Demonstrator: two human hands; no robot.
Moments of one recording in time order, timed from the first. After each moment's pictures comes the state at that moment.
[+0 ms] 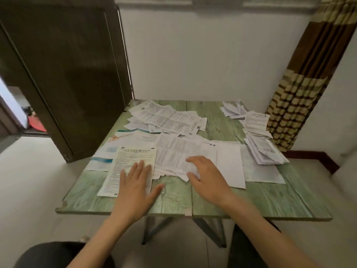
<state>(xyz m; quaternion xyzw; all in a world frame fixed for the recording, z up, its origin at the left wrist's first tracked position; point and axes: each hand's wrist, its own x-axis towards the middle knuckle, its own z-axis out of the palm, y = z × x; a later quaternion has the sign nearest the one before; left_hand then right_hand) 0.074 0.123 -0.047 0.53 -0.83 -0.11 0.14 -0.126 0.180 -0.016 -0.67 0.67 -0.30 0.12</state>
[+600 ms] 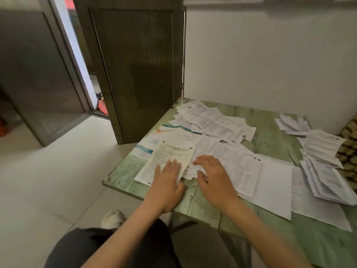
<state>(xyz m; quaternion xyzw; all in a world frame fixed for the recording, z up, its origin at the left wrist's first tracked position) 0.071 0.128 -0.036 0.57 -0.80 -0.15 0.13 -0.088 0.130 -0.037 -0.76 0.53 -0.37 0.07</state>
